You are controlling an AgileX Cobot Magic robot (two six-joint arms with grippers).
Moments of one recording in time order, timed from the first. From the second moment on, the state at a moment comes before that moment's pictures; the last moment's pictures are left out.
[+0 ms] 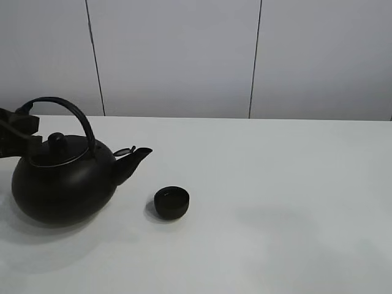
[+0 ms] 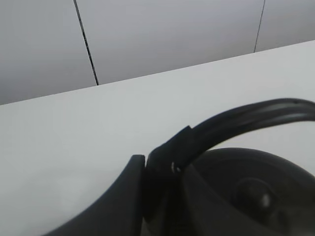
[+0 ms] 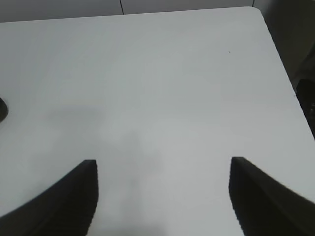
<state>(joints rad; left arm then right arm) -0.25 1.66 -0.35 0.07 -0.94 0.09 -0.01 -0.02 -0.47 -0.04 1.08 0.03</state>
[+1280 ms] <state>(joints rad) -0.25 1.73 -0.30 0.13 -1.05 0.06 -0.01 -0.02 -0.47 -0.04 1.08 0.03</state>
